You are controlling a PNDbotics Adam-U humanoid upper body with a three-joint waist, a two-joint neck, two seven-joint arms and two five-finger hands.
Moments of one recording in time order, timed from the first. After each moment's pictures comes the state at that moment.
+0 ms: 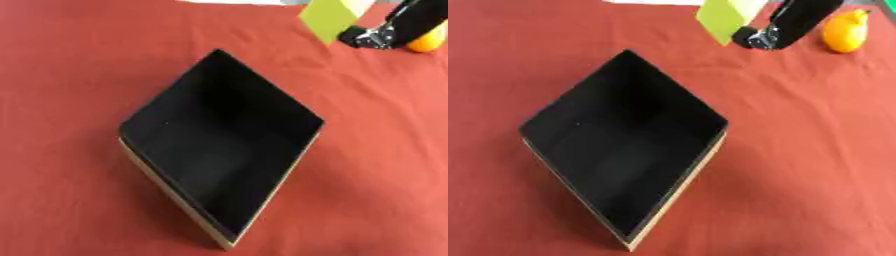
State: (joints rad) left arm -0.46 0.49 0.05 -1.99 -0.11 -0.29 0.47; right arm -0.88 -1.05 0.27 -1.98 0.51 -0.02 0.74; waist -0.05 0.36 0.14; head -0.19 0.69
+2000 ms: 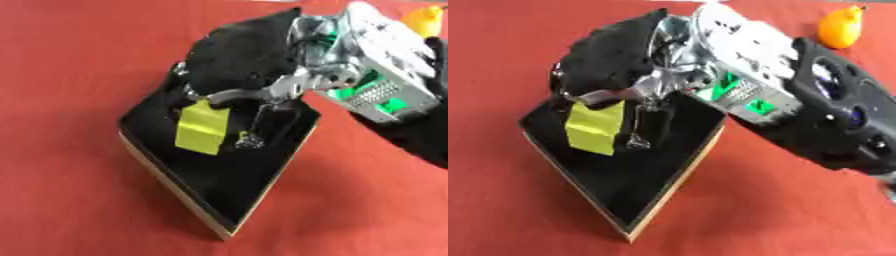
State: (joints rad) left arm -0.46 0.45 0.04 -1.99 -0.09 -0.28 0.44; right arm -1.01 -0.66 0.67 -1.99 0.69 -0.06 0.91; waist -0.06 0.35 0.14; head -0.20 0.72
